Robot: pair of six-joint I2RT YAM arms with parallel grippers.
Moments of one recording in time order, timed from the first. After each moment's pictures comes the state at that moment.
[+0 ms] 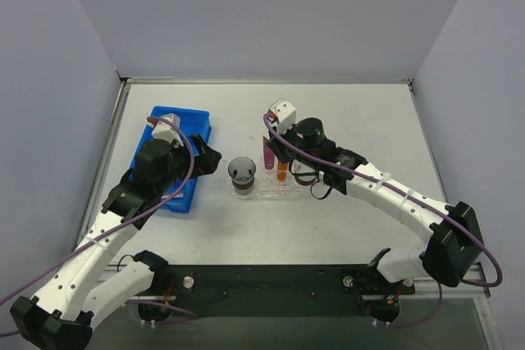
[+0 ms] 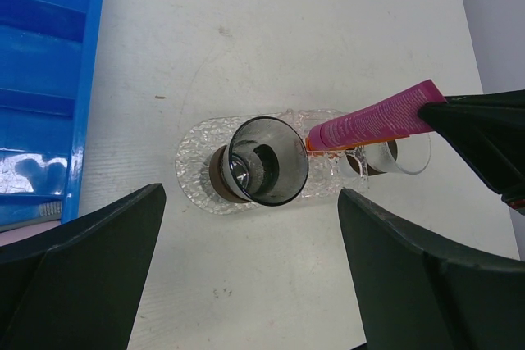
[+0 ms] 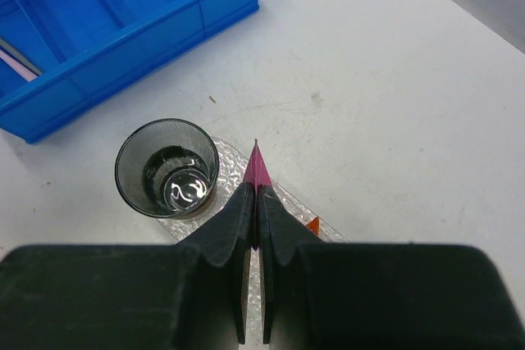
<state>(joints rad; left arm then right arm) -0.48 0.84 0.85 -0.42 -0.08 -0.61 0.76 1.35 1.03 -0.05 0.00 -0.06</state>
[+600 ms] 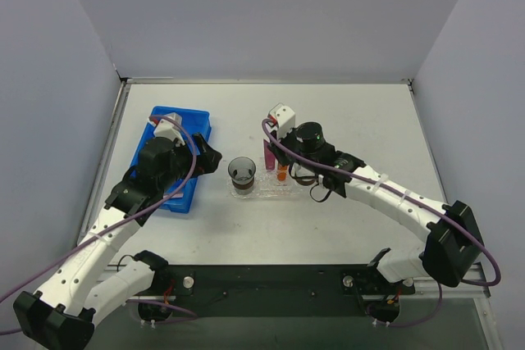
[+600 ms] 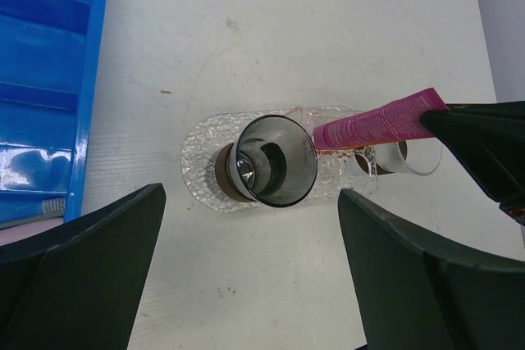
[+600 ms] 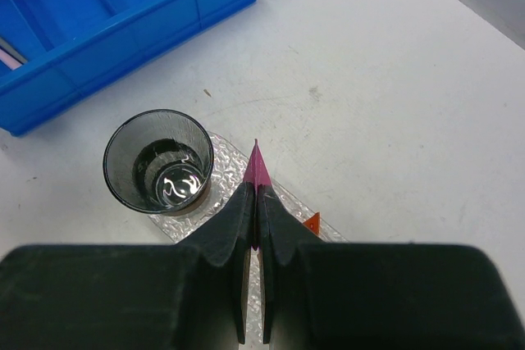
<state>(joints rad) -0.46 0.87 0.85 -0.42 -0.07 -0.61 0.76 1.36 0.99 0.00 0.01 -0.08</state>
